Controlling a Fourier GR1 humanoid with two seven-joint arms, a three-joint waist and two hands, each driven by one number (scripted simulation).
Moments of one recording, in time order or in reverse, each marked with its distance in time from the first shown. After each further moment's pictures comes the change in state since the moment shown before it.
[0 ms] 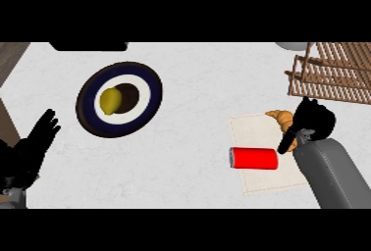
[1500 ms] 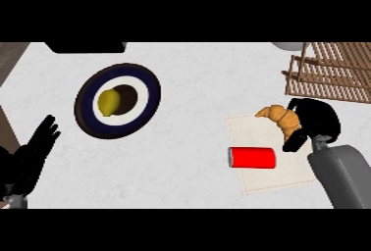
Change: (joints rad) left arm 0.035 -0.080 0.082 -0.016 -0.088 -0.066 0.003; right arm 0.055 -0.081 0.004 -0.018 0.017 -0.092 -0.532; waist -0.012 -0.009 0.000
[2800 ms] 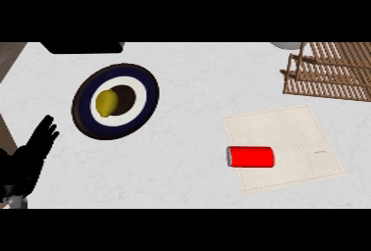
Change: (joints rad) left arm 0.005 -0.021 0.020 -0.014 -0.022 0.002 0.000; right arm 0.179 -0.537 -0.827 -0.322 -1.025 0.534 -0.474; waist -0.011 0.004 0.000
